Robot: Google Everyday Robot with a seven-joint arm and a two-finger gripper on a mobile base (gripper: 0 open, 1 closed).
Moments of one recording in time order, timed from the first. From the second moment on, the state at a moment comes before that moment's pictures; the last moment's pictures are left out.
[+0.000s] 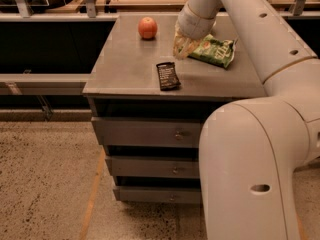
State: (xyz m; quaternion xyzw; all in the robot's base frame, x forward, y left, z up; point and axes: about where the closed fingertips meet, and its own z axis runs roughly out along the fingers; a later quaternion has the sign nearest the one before) arm 0.731 -0.068 0.892 -0.98 0.07 -0.09 0.17
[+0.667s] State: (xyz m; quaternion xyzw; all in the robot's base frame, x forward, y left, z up) arm 0.751 -0.081 0.948 -0.95 0.15 -0.16 0.23
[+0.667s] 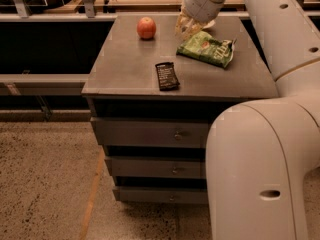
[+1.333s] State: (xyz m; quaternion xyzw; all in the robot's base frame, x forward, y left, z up) arm 0.755 -0.021 0.901 -0.97 0.11 -0.08 0.21
